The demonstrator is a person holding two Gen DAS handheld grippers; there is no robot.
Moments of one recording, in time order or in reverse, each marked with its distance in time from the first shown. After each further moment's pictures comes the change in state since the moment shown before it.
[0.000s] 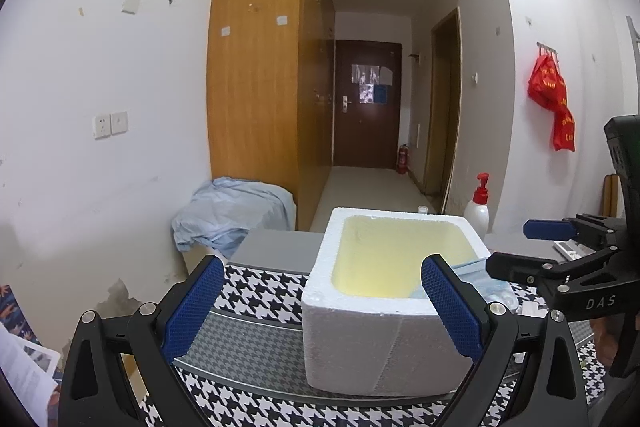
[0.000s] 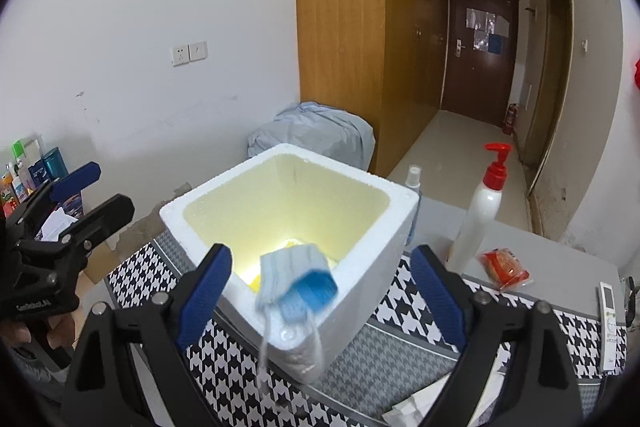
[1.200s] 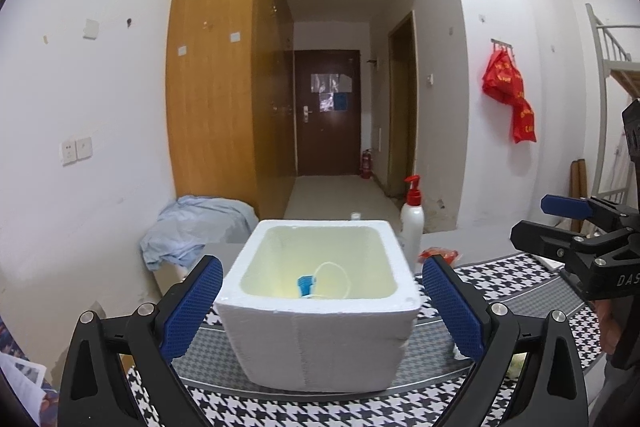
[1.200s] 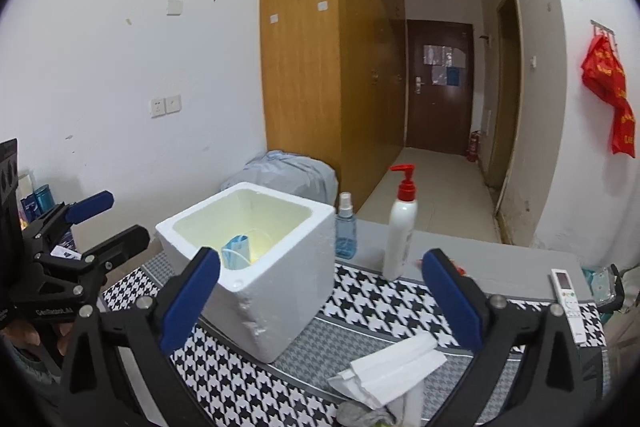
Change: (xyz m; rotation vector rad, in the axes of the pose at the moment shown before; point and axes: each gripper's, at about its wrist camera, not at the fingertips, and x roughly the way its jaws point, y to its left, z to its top) left arm -0.029 -0.062 0.005 0.079 -0.037 -0.133; right arm -0.093 -0.041 -0.037 0.076 -0.187 -0.119
